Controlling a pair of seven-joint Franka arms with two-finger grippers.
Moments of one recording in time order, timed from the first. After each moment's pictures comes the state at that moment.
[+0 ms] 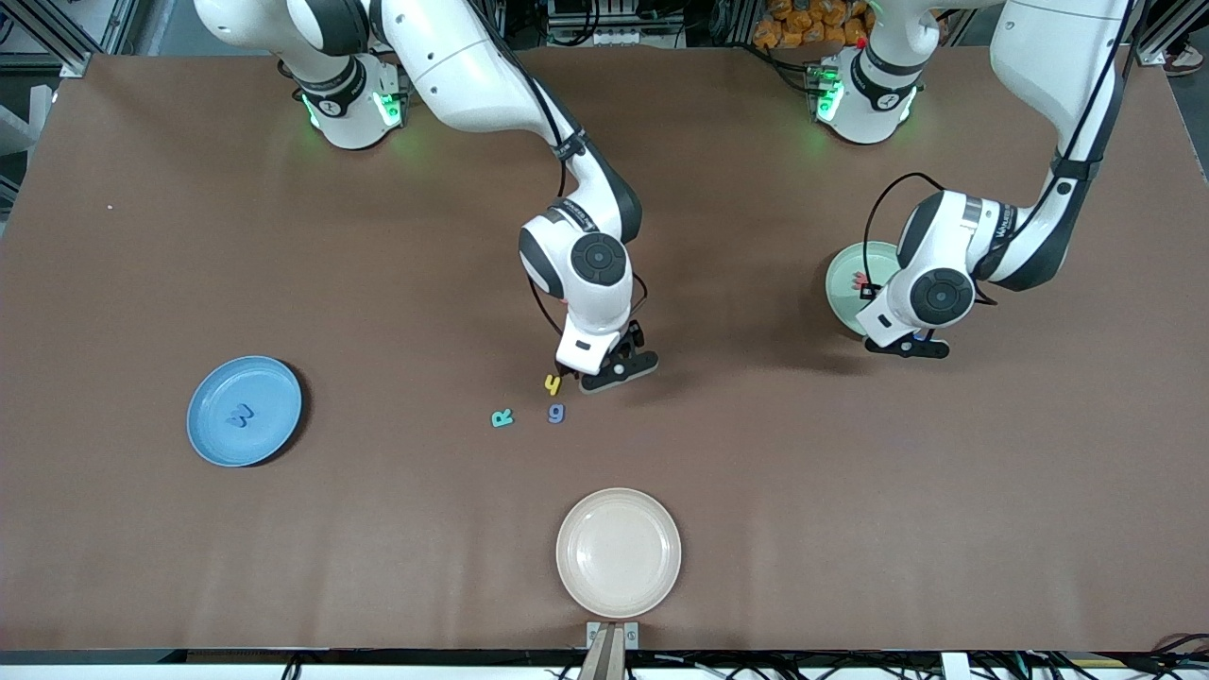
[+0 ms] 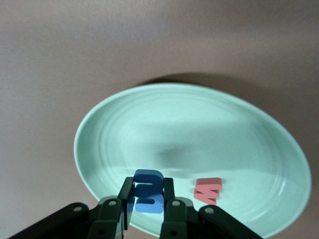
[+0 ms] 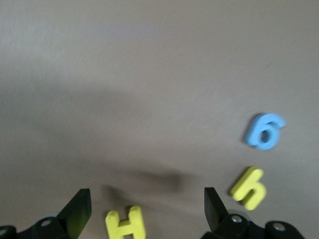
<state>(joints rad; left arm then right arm) -0.02 0.34 -0.14 -2.24 0.30 2.11 -0.24 1.00 0.92 -0.30 -1.36 0.22 2.29 0.28</state>
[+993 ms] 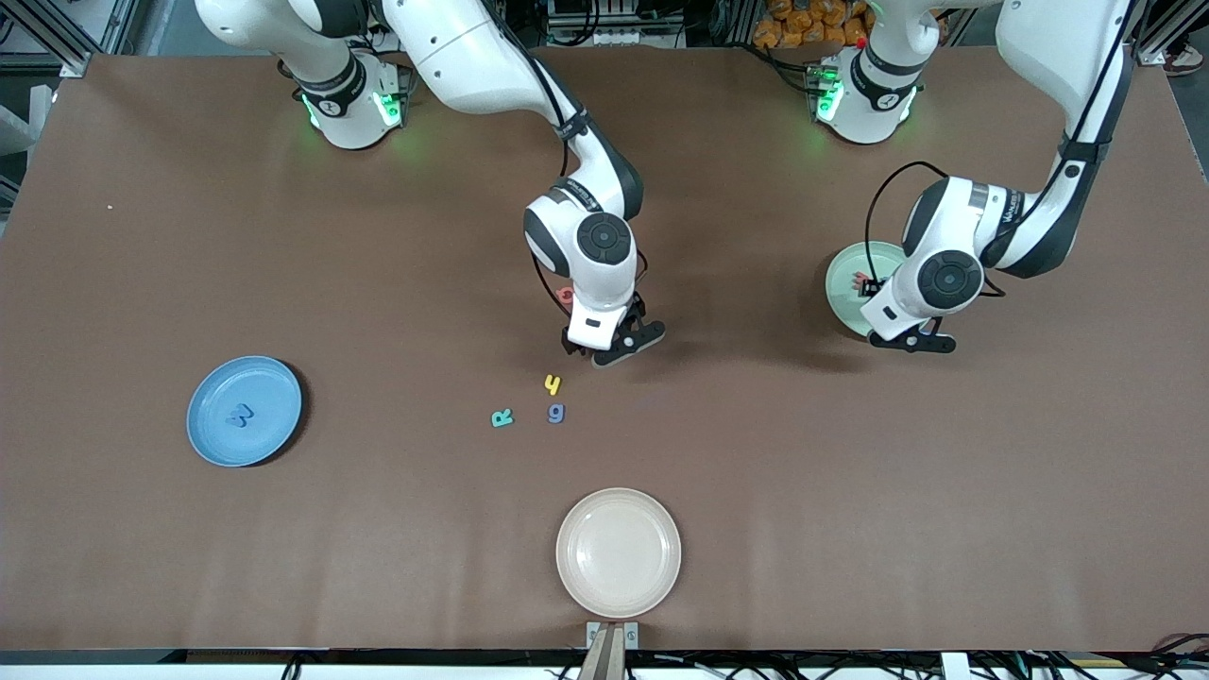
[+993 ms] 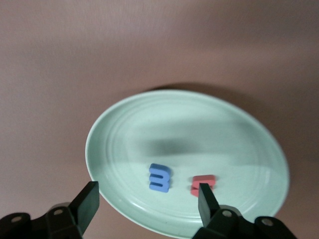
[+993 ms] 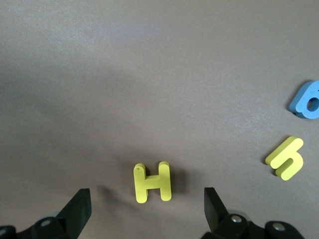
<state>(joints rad) -0.01 0.28 -0.17 -2.23 0.27 2.12 -0.24 1.03 0.85 -0.28 -1.47 0.22 2.29 0.17</state>
